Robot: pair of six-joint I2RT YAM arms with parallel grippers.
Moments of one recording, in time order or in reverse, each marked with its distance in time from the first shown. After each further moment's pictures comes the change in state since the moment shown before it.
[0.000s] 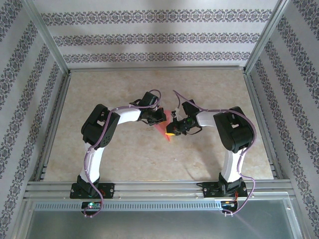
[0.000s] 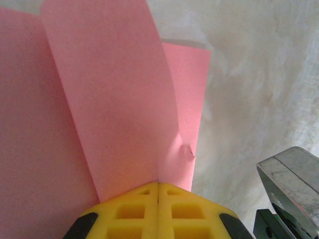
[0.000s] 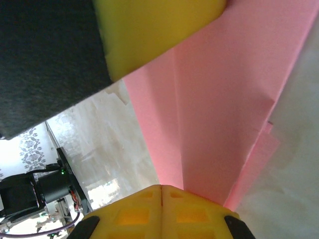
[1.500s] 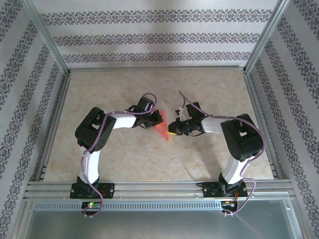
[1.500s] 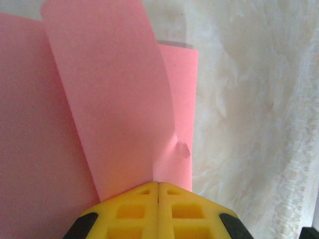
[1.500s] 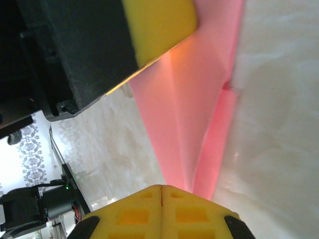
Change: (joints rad) left arm 0.000 -0.100 -0.219 0.227 -0.091 -0.068; right arm -0.014 -0.159 -0.149 0.166 0.063 0.112
